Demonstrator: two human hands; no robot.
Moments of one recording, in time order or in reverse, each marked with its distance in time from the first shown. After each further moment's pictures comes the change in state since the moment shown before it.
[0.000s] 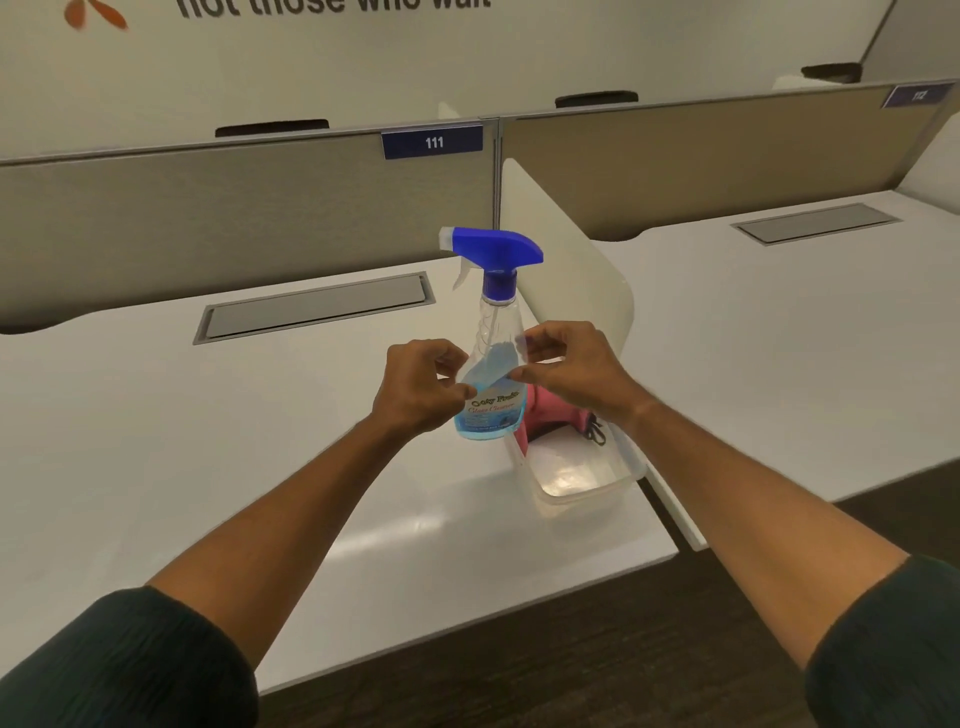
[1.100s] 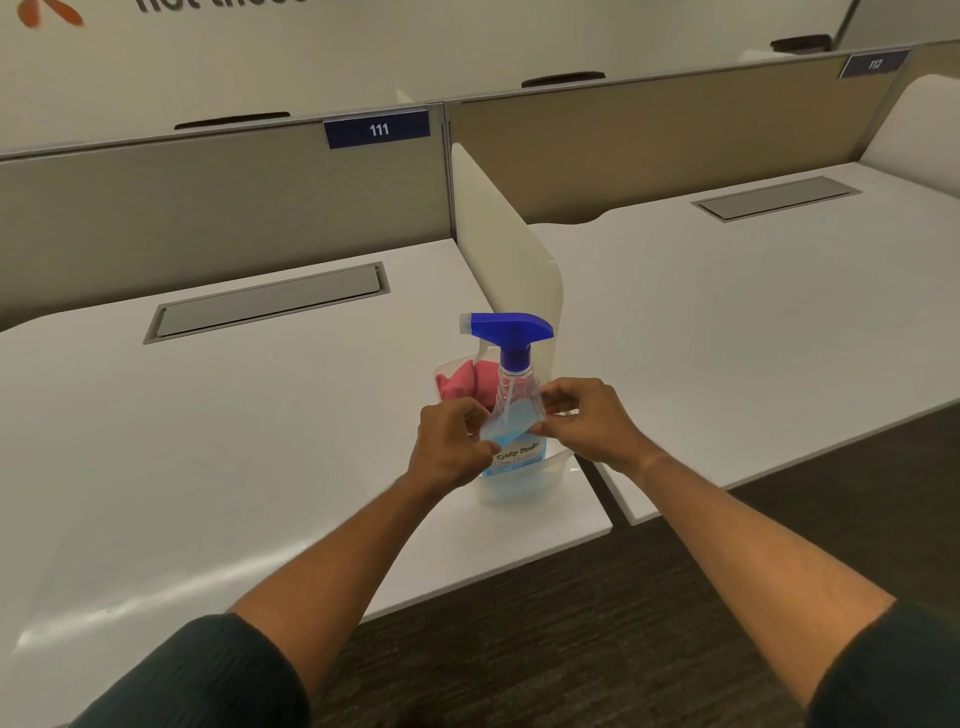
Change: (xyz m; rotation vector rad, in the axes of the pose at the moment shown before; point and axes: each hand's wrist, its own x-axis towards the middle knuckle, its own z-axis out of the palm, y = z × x) left_hand -0.053 0.036 0.125 -0.021 -0.118 -0.062; right_hand -0.066 0.114 -0.047 -0.014 -0.030 0.111
